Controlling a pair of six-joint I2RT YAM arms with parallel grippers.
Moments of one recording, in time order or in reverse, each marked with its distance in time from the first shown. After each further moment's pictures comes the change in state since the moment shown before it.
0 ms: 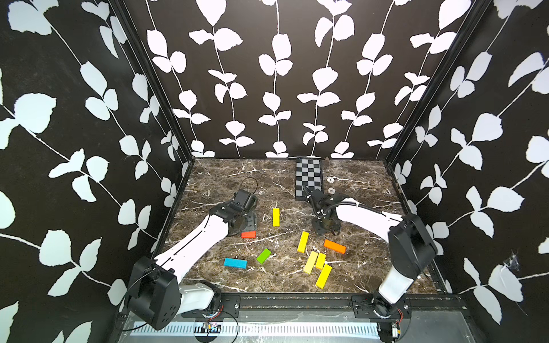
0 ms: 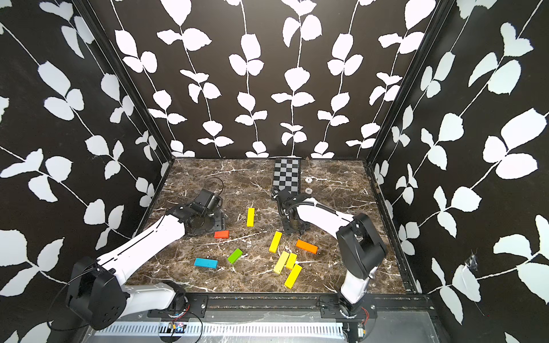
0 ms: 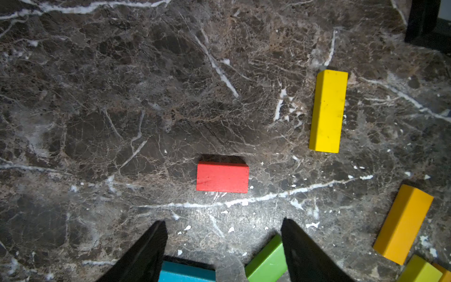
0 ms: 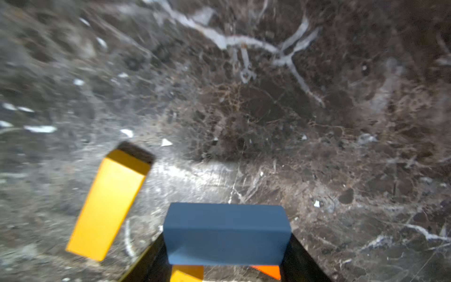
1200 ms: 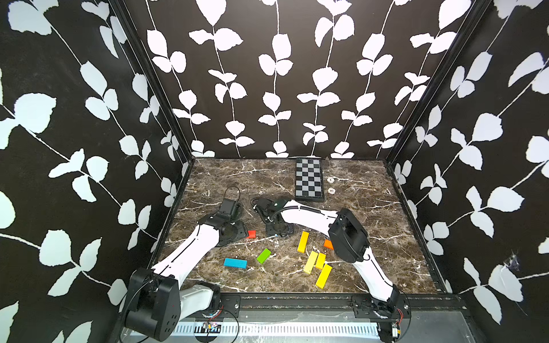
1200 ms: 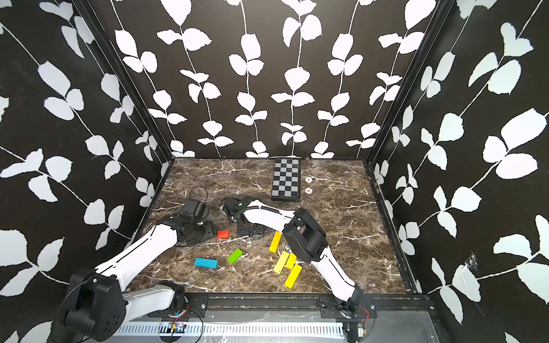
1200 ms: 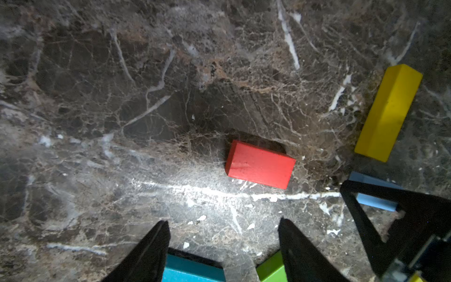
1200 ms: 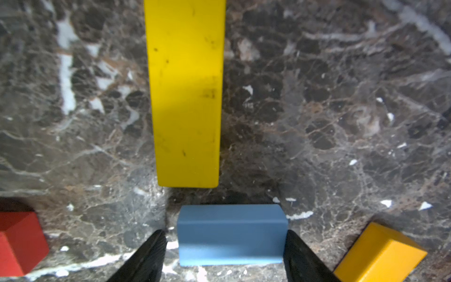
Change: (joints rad) left arm 0.174 -0.079 -0.203 0.077 0.156 -0.071; right arm 0.267 0.587 0.644 -0.114 0.020 0.472
